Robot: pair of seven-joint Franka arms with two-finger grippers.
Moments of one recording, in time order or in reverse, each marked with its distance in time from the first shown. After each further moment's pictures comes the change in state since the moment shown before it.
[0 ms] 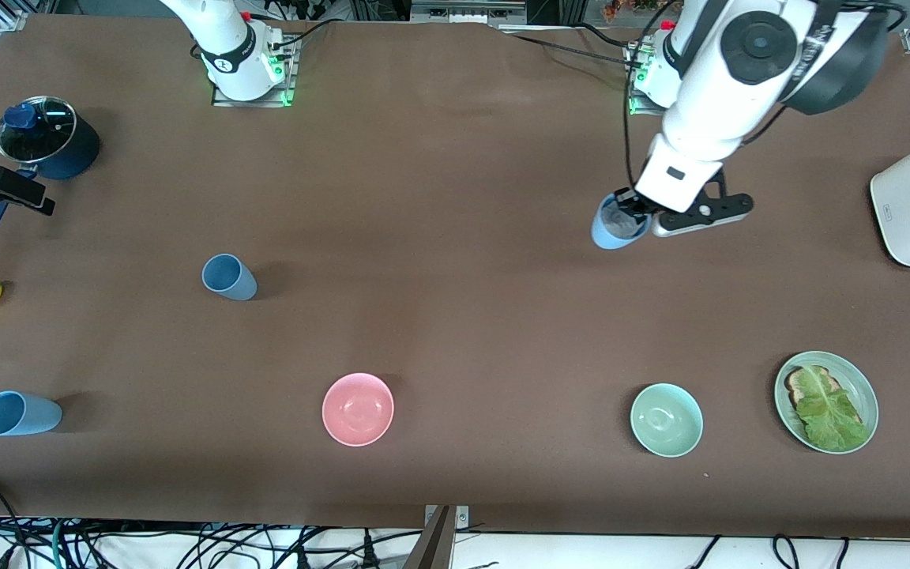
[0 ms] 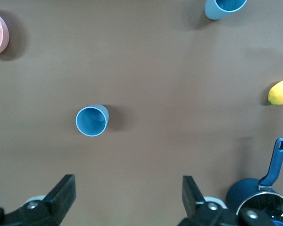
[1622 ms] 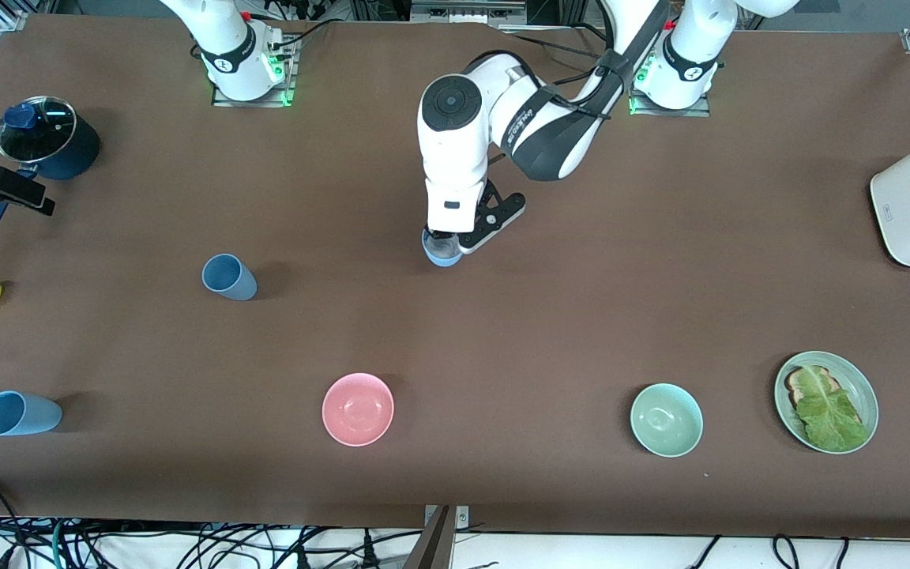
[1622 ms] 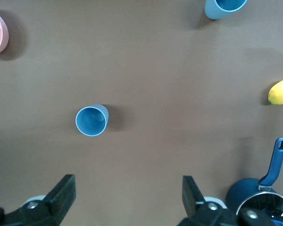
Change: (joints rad) left arm -0.357 0.541 0.013 0.469 0.000 0.082 -0.763; right arm 0.000 0.001 0.000 0.000 0.000 -0.001 0.000
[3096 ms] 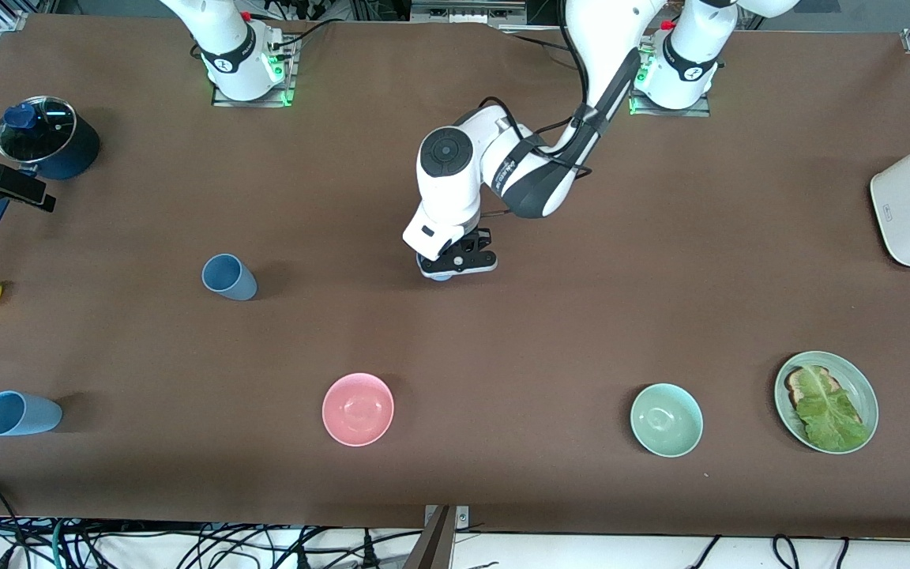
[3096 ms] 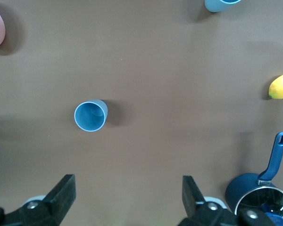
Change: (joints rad) left arm -0.001 0.133 0.005 0.000 0.023 0.130 0.577; right arm -0.001 0.000 -0.004 0.000 0.000 -0.022 0.000
